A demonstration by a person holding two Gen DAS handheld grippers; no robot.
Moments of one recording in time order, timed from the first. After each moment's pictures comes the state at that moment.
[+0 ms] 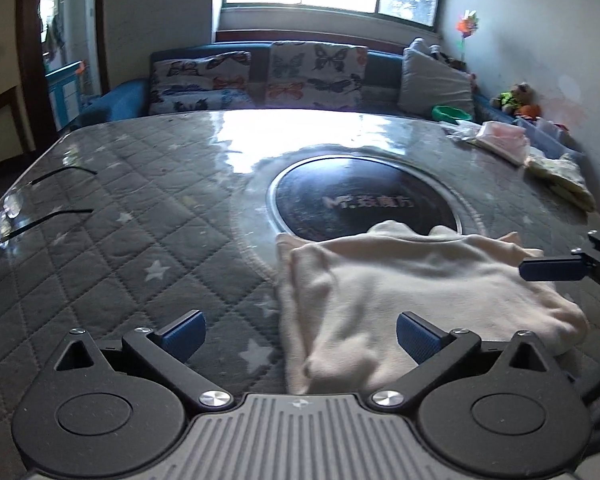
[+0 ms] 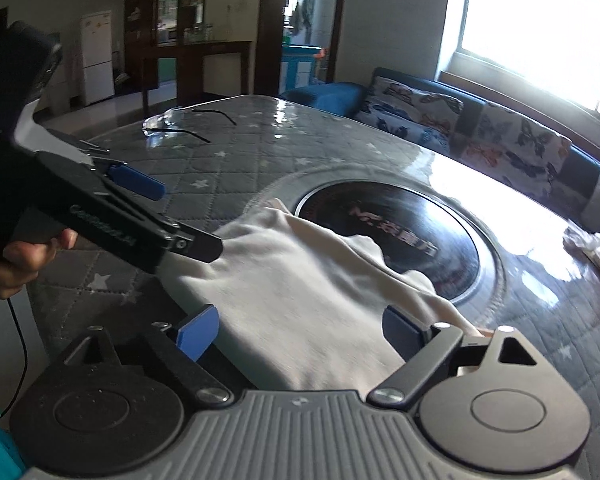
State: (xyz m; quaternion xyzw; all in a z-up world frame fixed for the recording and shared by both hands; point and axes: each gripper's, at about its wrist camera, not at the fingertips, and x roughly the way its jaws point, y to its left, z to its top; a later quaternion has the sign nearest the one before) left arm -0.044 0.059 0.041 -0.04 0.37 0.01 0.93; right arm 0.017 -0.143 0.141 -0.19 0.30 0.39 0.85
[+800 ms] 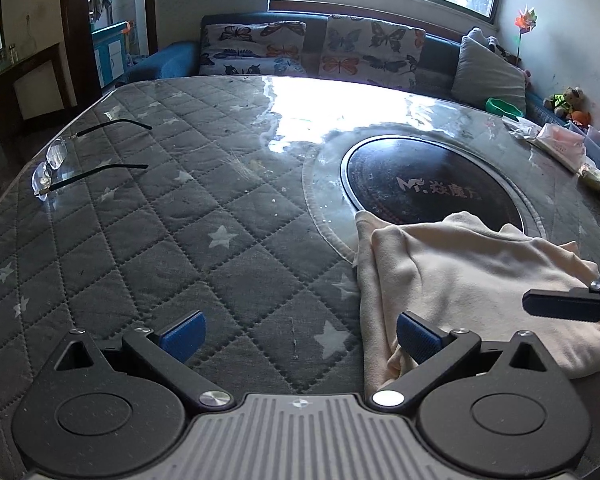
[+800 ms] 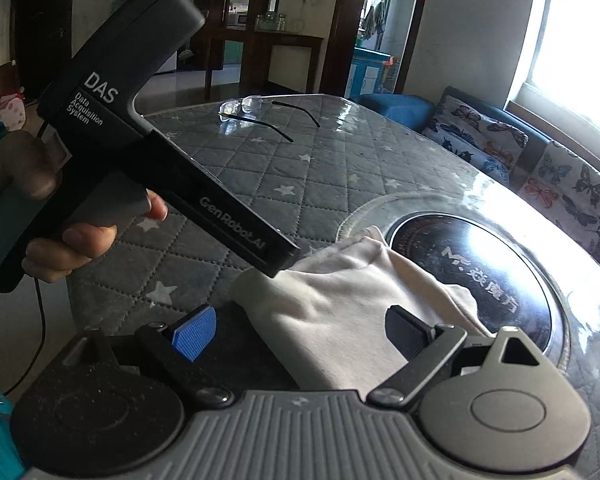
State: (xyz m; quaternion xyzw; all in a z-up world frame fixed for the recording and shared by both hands) left arm -0.037 0.095 0.030 -0.07 0.41 0.08 0.91; right arm -0.008 -0.080 0.137 -0.24 0.27 0.46 0.81
